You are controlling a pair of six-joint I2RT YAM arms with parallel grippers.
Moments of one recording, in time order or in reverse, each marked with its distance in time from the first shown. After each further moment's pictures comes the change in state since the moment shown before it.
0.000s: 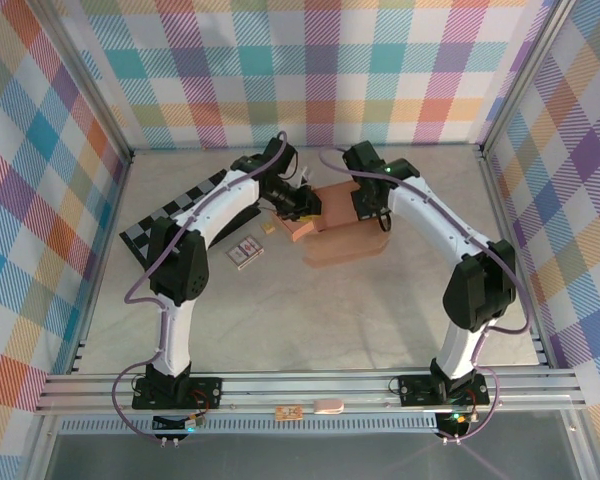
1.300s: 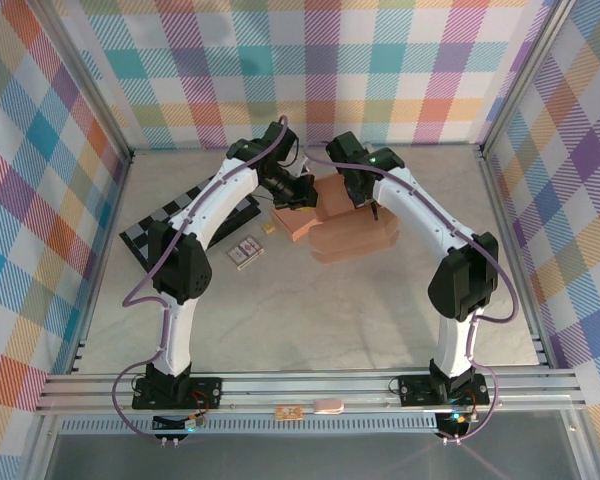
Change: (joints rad) left arm 0.005 0.037 0.278 -0.272 -0.077 0.130; right arm 0.041 0.127 0.238 -0.090 0.263 -0.051
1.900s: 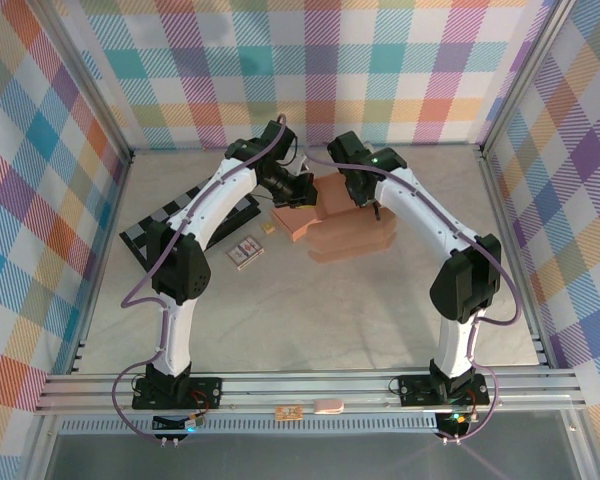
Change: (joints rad) left arm 0.003 -0.011 -0.011 0.022 0.003 0.003; right arm 0.000 -0.016 -0.006 -0.001 0.000 -0.046
